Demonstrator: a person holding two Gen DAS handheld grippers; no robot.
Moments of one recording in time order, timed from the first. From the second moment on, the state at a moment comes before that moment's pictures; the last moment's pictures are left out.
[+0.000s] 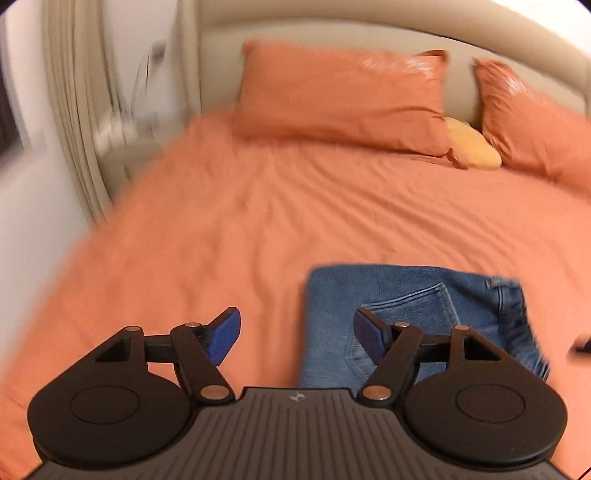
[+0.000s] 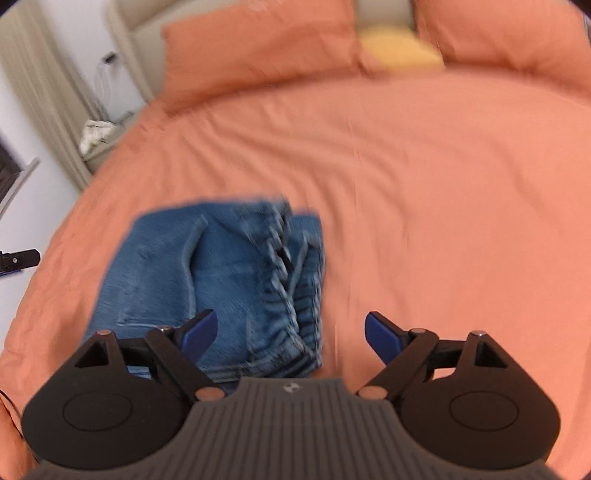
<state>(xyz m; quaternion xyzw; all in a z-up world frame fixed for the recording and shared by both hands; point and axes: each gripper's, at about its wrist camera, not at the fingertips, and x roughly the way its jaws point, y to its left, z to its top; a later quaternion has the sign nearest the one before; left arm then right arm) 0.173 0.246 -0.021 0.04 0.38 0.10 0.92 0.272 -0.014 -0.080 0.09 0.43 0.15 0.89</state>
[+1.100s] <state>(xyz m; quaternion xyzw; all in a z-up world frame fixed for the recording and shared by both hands) -0.058 0.078 -0.014 0.07 0.25 0.12 0.96 -0.045 -0.053 -0.011 0.00 0.18 0.15 0.97</state>
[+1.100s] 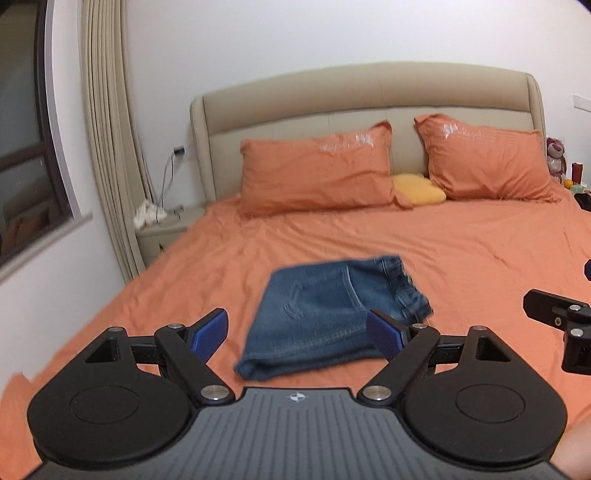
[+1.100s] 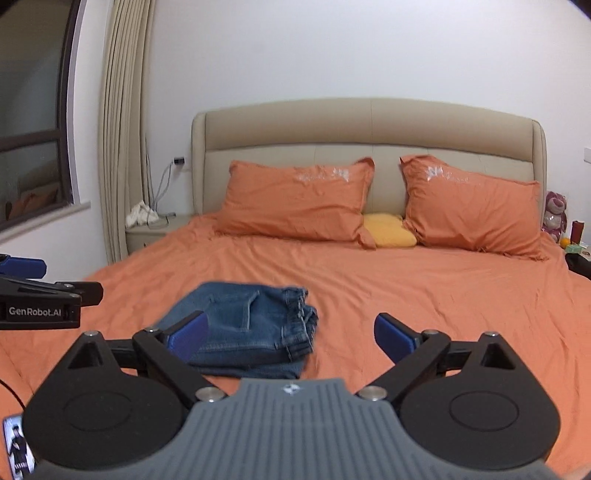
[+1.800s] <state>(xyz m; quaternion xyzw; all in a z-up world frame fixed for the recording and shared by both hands) -0.053 0.069 -0.038 0.07 0.30 0.14 0.94 -0.033 -0.046 -0.035 0.00 0.22 0.13 0.97</state>
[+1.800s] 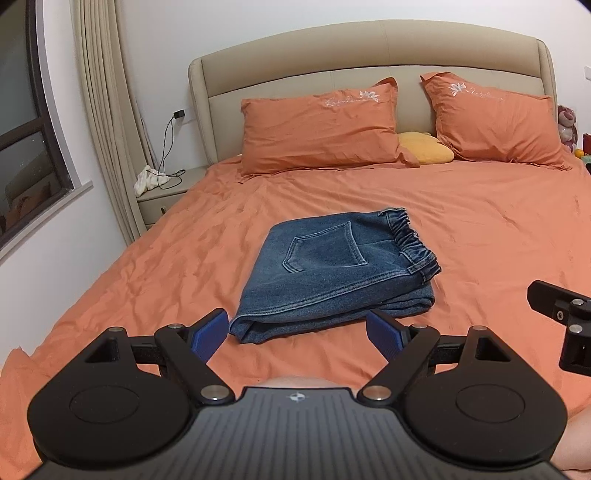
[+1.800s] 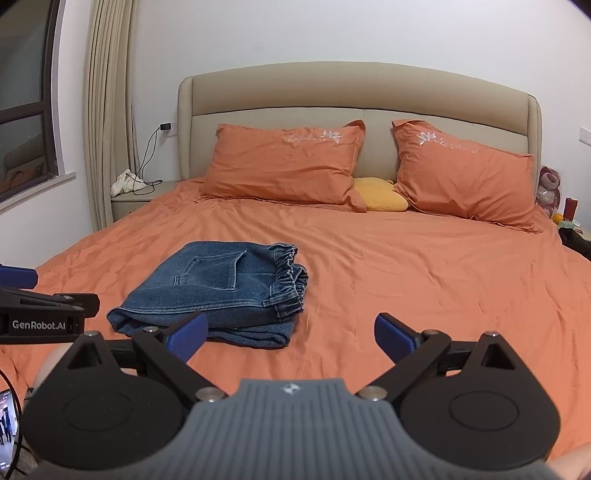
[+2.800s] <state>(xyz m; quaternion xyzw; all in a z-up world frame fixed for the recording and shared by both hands) -0.049 0.066 -0.039 0.08 0.31 0.13 0.94 -0.037 -0.054 -0.039 0.01 0.22 0.12 0.97</state>
